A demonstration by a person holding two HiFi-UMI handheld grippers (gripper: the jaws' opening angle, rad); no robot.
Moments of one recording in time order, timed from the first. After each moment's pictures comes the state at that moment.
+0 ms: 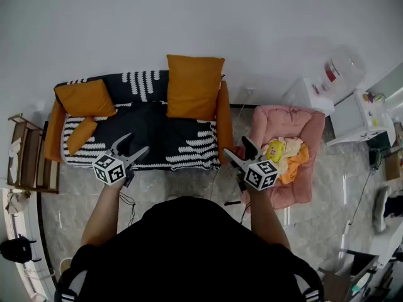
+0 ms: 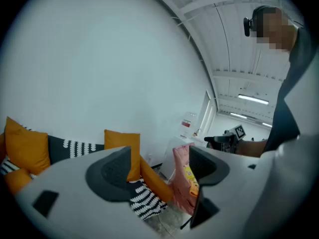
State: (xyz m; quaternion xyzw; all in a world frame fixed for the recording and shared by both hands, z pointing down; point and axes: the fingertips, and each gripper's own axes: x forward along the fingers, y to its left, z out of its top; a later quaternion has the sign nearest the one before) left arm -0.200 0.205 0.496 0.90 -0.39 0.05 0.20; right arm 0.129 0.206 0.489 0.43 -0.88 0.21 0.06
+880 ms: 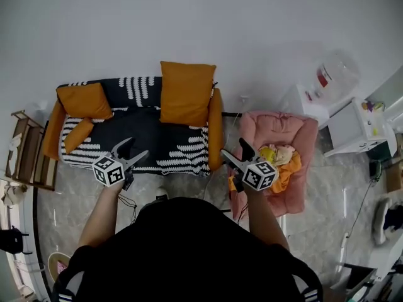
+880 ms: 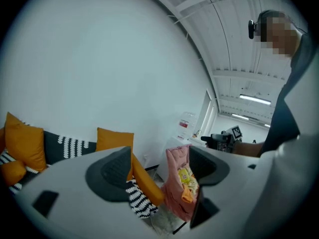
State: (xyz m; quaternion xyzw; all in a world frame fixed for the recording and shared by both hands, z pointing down) left arm -0.110 0.233 0.487 0.89 -0.40 0.04 0.21; right arm 0.212 0.213 0.474 0.40 -0.89 0.22 0.01
